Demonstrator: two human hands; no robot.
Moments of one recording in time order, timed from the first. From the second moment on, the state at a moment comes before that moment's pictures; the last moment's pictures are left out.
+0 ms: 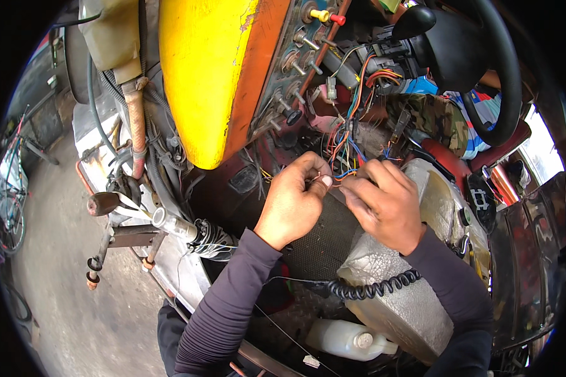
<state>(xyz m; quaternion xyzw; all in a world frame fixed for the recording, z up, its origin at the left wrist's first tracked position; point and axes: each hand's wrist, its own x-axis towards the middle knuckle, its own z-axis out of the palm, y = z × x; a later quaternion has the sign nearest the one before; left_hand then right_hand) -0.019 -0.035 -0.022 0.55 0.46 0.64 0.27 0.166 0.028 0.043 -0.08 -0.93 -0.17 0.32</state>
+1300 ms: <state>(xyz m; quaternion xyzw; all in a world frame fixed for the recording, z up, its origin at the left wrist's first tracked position) -0.021 -0.042 -0.012 0.53 0.43 0.66 0.30 0.152 0.038 0.056 0.00 -0.91 -0.22 0.35</state>
